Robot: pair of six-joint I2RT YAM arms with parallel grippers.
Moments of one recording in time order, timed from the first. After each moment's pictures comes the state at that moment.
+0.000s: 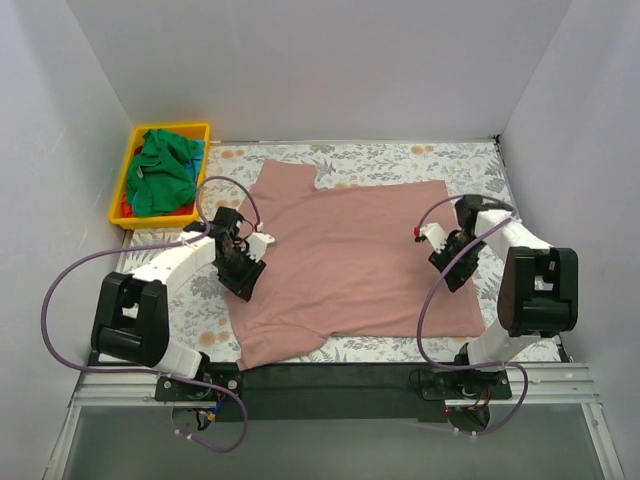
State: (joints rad) left arm -0.28 1.47 0.85 -0.81 0.28 0.42; right arm 0.02 1.60 0.97 -0.97 -0.18 -0.89
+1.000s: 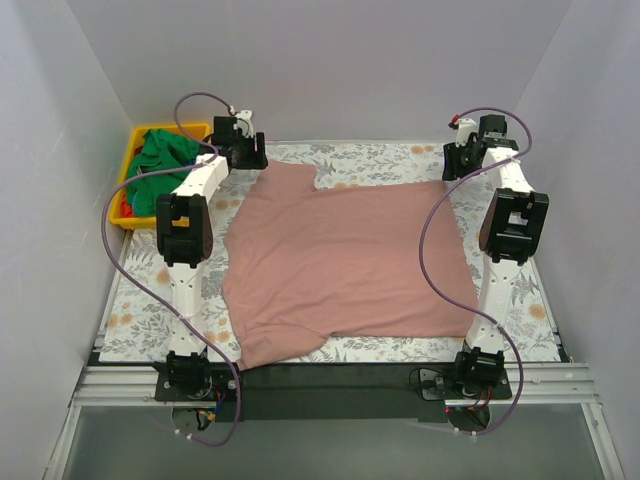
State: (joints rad) left arm -0.10 2.39 2.06 -0.34 0.24 -0.06; right arm -0.13 2.39 2.11 -0.66 -0.36 -0.35
